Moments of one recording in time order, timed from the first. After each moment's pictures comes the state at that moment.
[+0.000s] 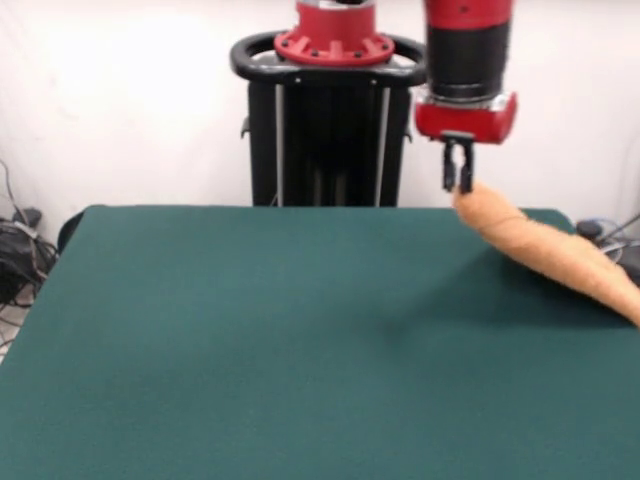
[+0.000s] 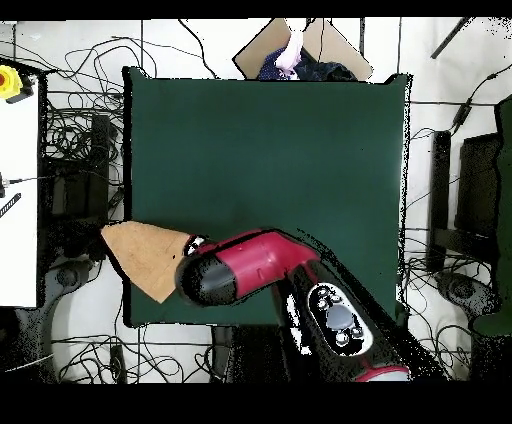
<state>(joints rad) -0.51 -0.89 0.56 2.11 -0.47 0.46 2.59</state>
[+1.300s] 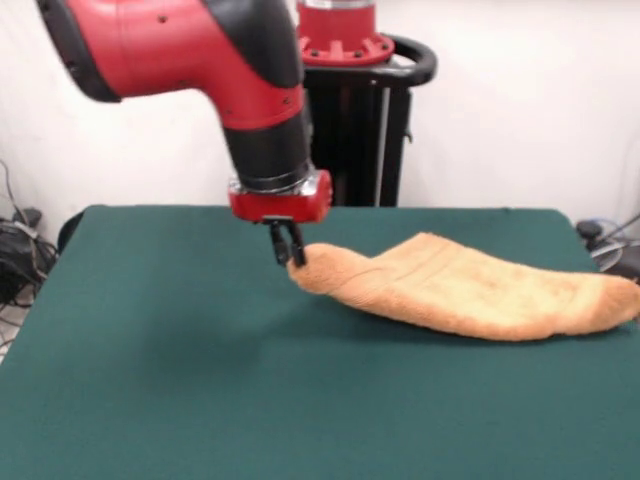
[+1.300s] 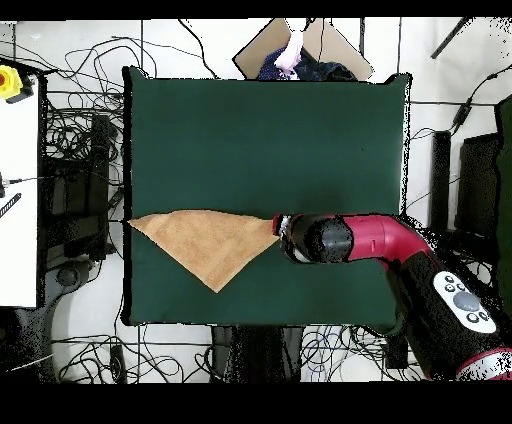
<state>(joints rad) -0.87 -0.61 0.60 1.87 -0.59 0.62 2.05</state>
